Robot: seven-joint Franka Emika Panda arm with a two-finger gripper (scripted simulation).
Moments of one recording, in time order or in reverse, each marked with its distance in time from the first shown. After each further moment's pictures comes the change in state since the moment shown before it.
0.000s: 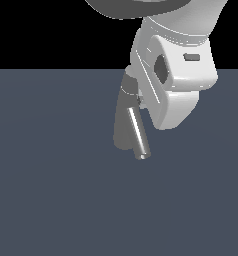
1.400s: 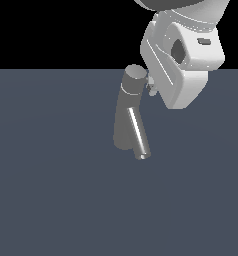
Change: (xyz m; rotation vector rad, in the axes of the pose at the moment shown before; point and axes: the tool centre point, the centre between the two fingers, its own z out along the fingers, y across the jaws) arm 0.038 -0.039 0.002 -0.003 -0.024 -0.025
